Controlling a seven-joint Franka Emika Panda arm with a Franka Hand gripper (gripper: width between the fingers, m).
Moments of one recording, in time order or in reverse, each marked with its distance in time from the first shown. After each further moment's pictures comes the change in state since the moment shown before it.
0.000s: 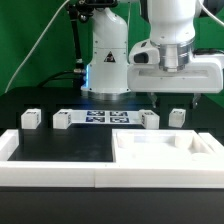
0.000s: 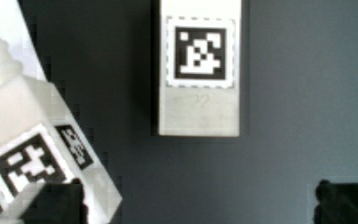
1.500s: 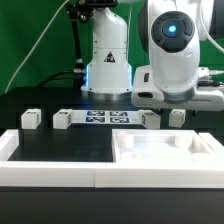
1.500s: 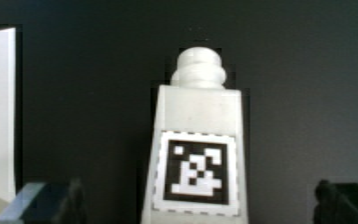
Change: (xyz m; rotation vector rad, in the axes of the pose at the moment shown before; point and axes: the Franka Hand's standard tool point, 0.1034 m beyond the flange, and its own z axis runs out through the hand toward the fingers) arm -0.021 -0.004 0.040 -0.042 -0.446 -0.010
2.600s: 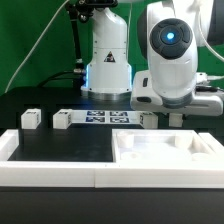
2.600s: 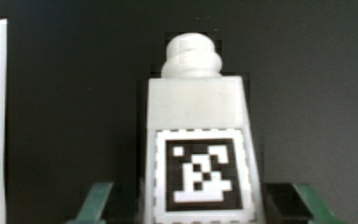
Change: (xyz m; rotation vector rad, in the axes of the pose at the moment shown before) arm 0.004 0.003 0.010 -0.003 0.001 0.008
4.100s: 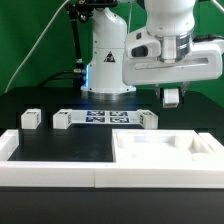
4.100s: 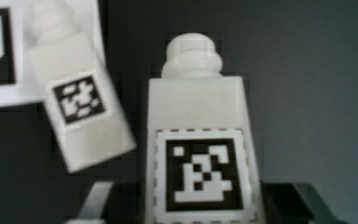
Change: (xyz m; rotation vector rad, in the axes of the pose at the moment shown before) arm -0.006 0.011 -0.107 -0.078 0.469 -0.241
